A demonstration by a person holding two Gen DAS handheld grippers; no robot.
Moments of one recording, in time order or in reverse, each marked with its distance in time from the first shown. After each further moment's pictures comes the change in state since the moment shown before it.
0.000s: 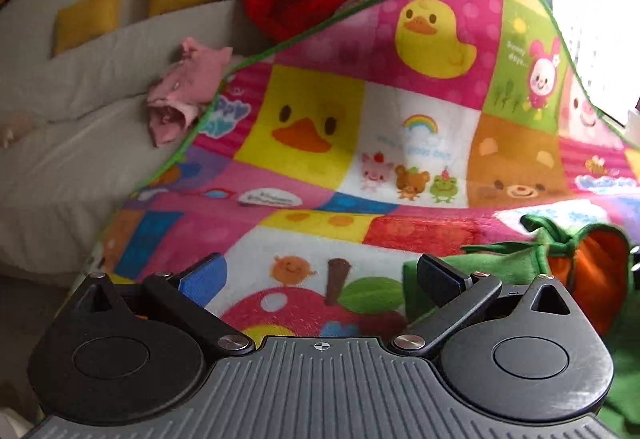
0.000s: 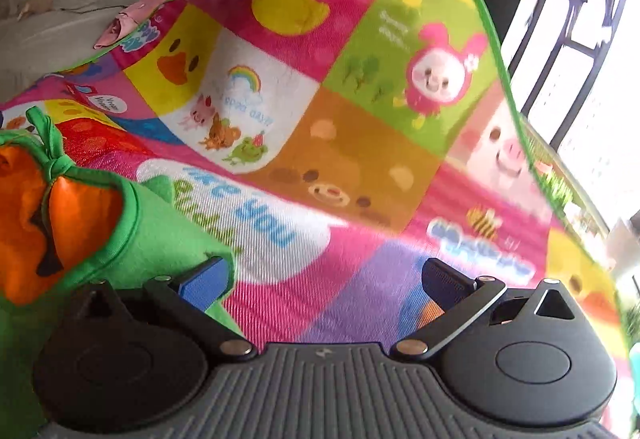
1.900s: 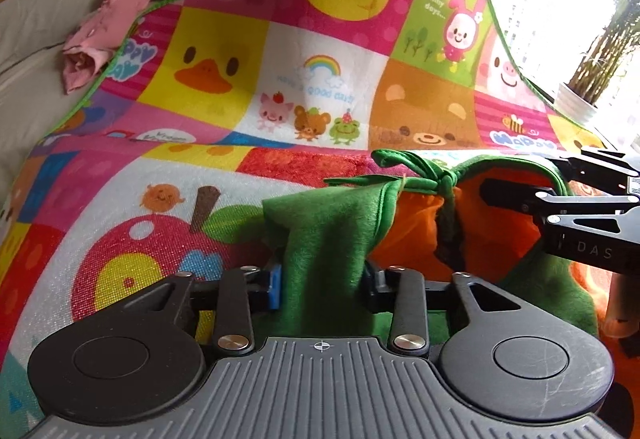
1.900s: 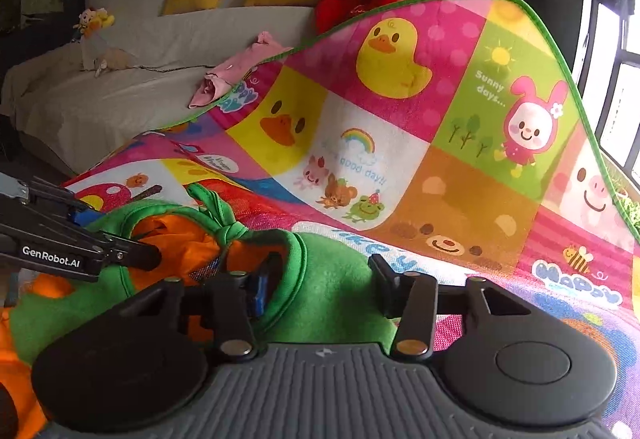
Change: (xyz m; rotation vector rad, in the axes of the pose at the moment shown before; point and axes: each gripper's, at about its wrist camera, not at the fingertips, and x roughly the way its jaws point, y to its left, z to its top) left arm 0.011 -0.047 -0.026 0.048 0.149 -0.192; right arm -0.044 0.073 -0.009 -0.084 -0.196 0.230
